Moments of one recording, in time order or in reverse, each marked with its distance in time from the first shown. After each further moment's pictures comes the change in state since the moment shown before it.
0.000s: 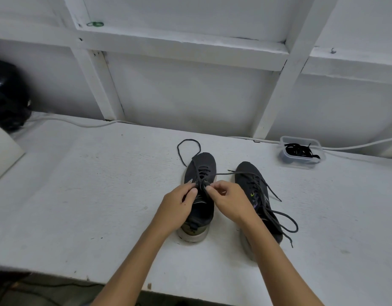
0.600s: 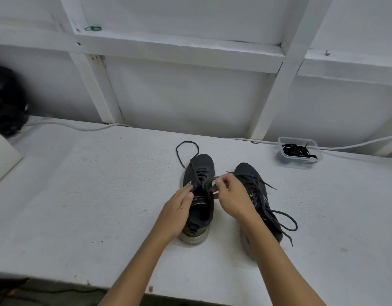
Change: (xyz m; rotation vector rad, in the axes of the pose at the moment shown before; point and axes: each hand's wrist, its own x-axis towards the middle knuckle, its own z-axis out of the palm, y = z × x) left_hand -0.007 -0.008 0.006 -0.127 -0.052 -0.083; right_hand 0.010 0.001 0.001 0.103 0.104 0.045
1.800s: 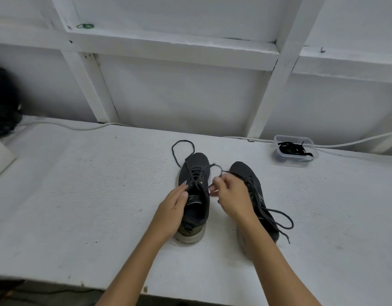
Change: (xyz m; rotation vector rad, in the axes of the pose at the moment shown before) left_hand 0.003 -0.005 0.002 -0.024 0.022 -0.007; right_hand -0.003 0.002 -0.007 0.067 0.079 -0.024
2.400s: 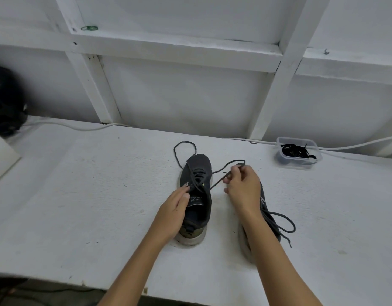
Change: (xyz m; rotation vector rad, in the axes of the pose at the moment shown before) left_hand 0.000 -0.002 0.001 -0.009 -0.003 -0.012; right_hand 0.013 -0.012 -0.006 0.226 0.319 0.042
